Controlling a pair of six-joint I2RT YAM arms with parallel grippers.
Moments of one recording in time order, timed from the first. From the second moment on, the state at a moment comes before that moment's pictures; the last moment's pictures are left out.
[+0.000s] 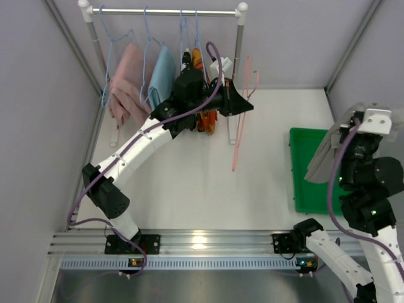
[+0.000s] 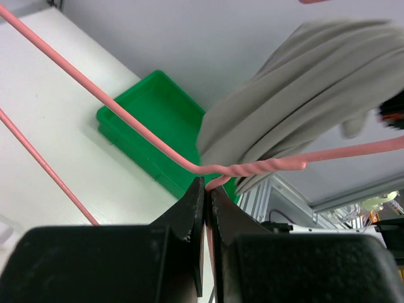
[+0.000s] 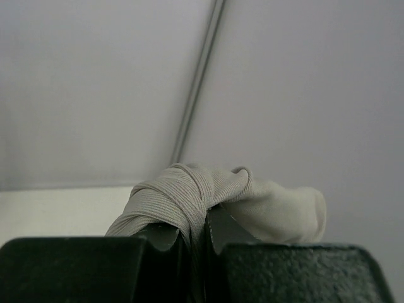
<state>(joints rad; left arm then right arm) -0.71 1.70 1.78 -0.19 0.54 -0.55 0.37 0.59 1.13 -0.10 0.63 -0.50</state>
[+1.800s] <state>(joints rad) -0.68 1.78 1.92 -0.18 0.53 -0.58 -0.51 1.13 1.08 -0.27 -0.41 -0.15</state>
